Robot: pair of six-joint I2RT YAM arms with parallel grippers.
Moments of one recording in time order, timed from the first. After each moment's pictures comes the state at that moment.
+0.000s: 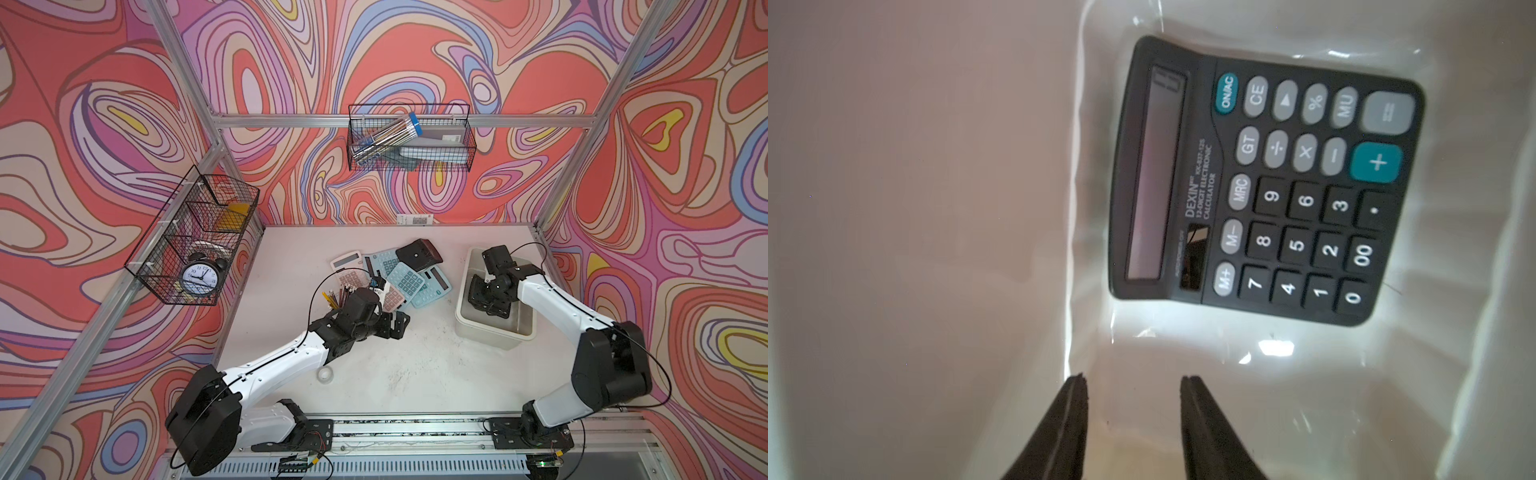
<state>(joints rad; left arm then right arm) -0.73 1.24 0.74 -0.16 0.07 -0.48 0.21 1.60 1.13 -0.74 -0.01 0.48</state>
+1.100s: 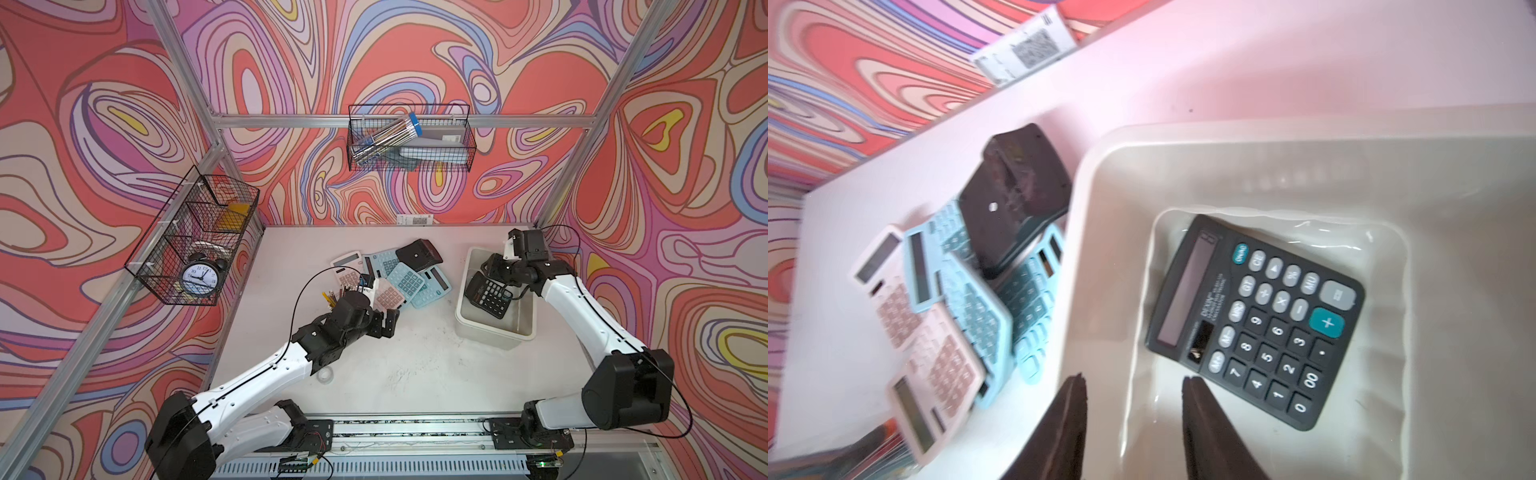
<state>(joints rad) -0.75 1.04 0.74 -0.26 -0.13 -0.42 0.09 1.41 1.21 -0.63 -0.17 0.40</state>
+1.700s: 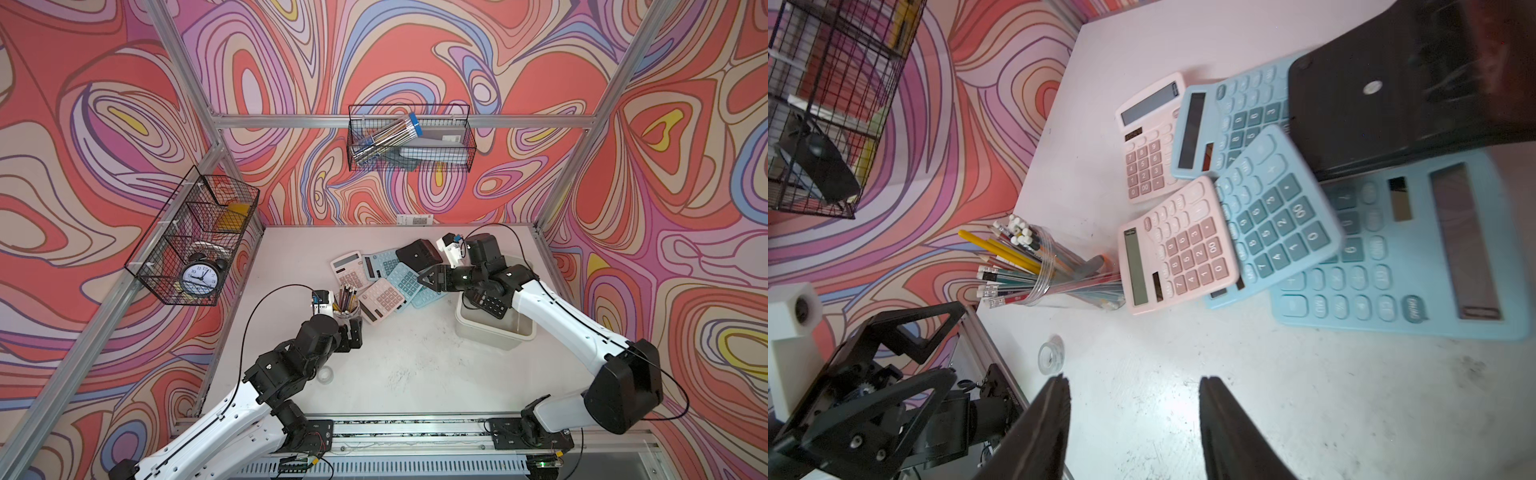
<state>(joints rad) -0.75 0.67 0.66 -0.62 -0.39 -0.62 0.48 1.48 1.22 -0.45 -0.50 0.41</state>
